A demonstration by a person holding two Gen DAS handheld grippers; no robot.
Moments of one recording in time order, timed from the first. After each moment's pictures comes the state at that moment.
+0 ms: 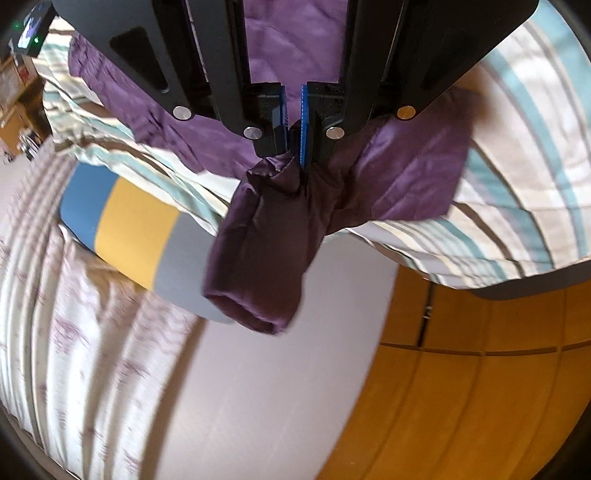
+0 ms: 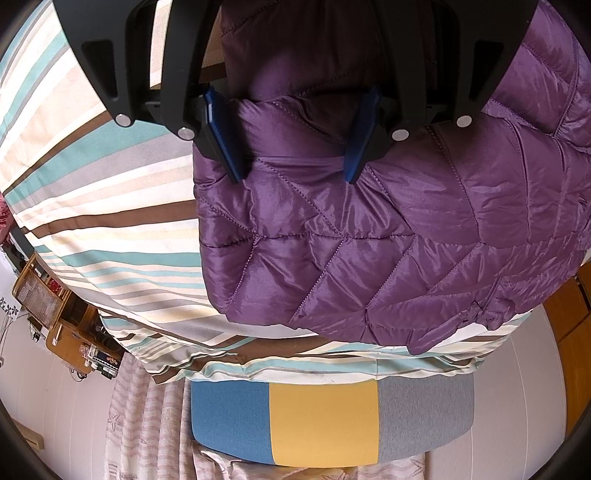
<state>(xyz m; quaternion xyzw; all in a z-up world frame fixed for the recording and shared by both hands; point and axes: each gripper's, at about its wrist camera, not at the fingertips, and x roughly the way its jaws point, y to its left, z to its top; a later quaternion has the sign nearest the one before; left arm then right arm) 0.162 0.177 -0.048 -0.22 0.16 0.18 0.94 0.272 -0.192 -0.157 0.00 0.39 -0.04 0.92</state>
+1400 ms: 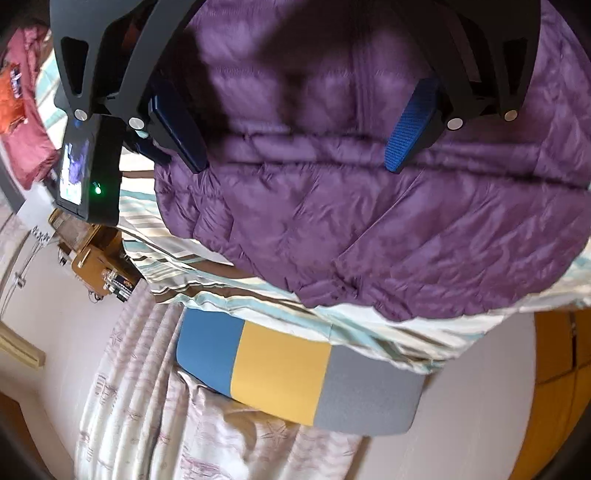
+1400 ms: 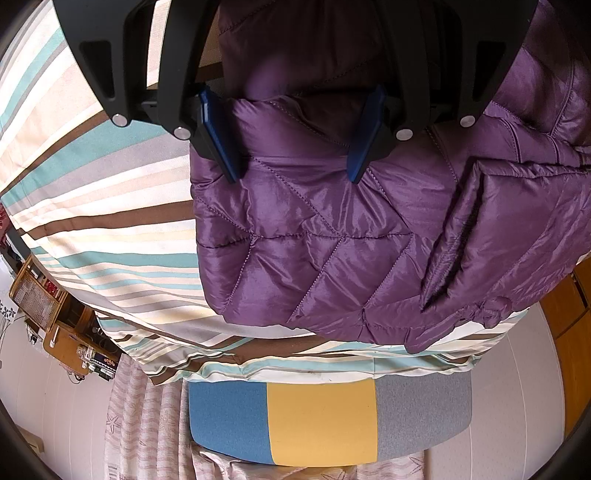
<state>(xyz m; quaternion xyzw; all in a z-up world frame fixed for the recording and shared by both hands) 0.214 -0.014 -0.101 -0.14 0.33 -0.08 0.93 0.272 -0.191 -0.157 0.01 0.39 -0.03 0.92</state>
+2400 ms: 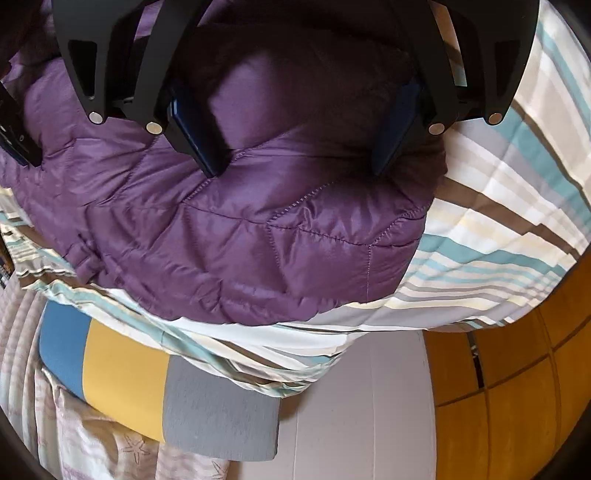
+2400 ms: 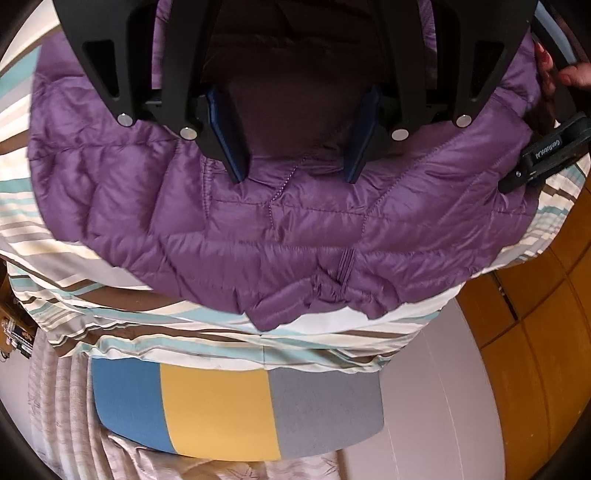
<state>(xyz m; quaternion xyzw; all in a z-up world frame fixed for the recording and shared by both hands) 0.283 0.158 -0.132 -0.09 0.39 0.15 0.90 0.320 -0.083 -0.138 0.02 0.38 0.14 0.92</state>
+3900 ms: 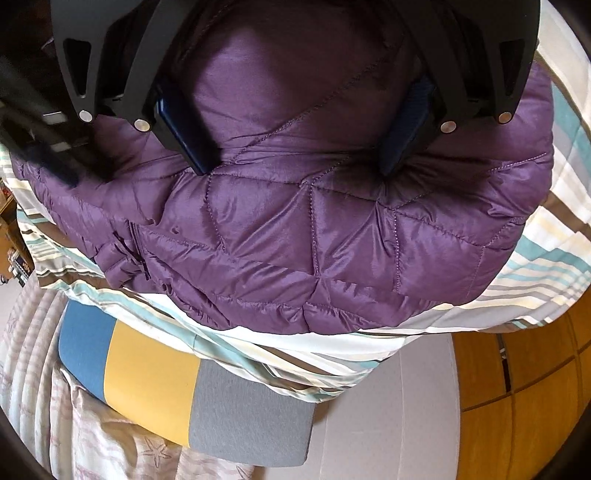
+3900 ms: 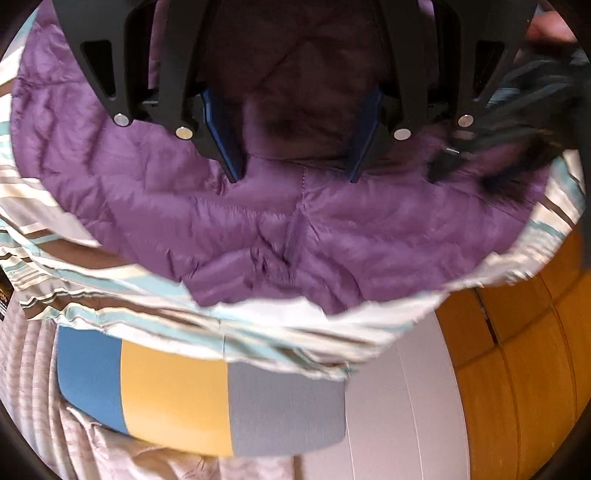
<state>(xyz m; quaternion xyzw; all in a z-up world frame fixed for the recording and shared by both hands) 0.316 0.111 -0.138 -0.12 0.39 0.10 0.91 0.350 -0.032 -0.141 -0.03 0.38 0.17 0.91</state>
